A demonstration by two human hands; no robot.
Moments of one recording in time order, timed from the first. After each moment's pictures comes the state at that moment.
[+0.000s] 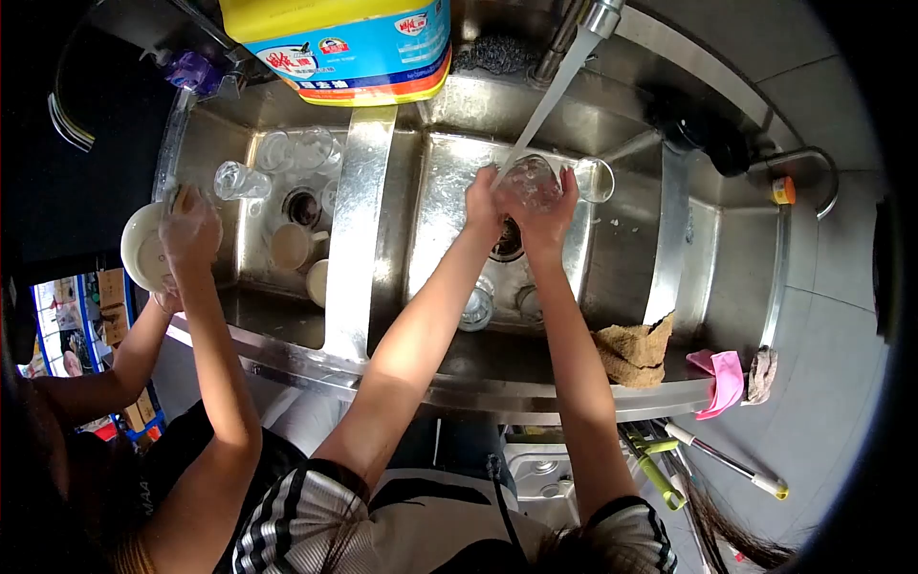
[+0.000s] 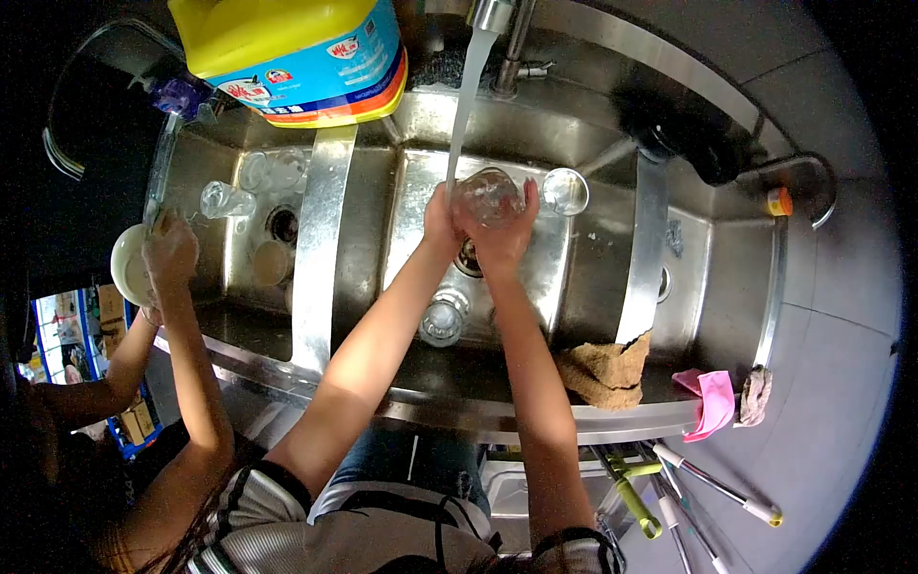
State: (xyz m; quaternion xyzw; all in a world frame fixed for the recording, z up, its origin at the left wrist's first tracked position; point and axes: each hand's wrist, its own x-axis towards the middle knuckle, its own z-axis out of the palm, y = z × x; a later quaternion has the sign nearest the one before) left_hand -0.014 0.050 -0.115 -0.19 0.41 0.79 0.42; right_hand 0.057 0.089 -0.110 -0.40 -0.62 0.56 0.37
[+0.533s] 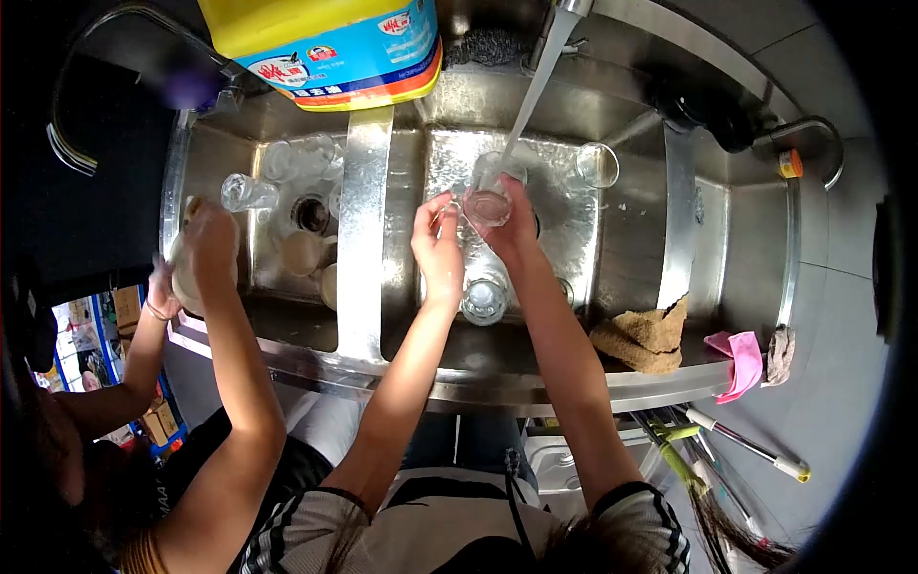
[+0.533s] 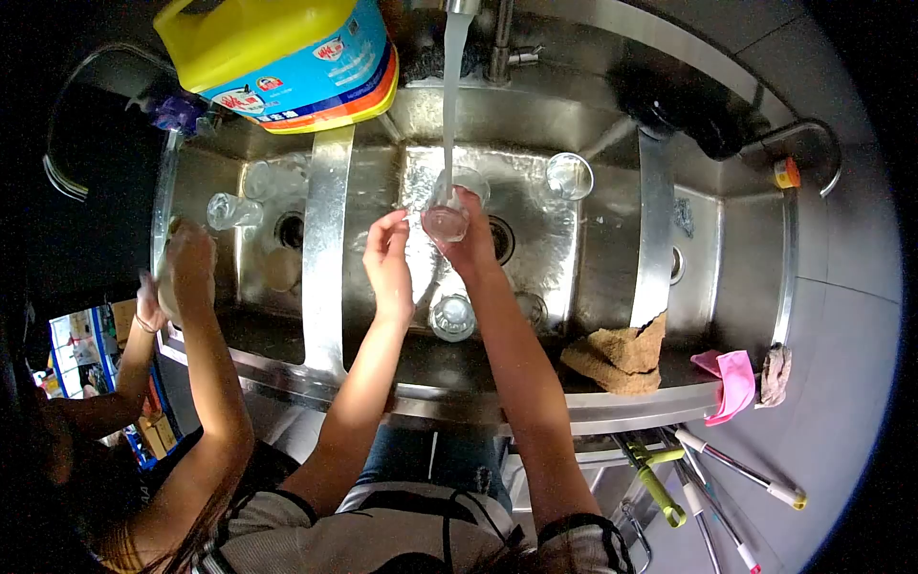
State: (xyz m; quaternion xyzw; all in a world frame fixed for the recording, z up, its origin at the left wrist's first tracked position) left_hand 0.006 -0.035 -0.073 0.01 0.68 0.71 0.16; right_hand 0.041 0.066 -0.129 -0.30 -0.12 0.94 0.14
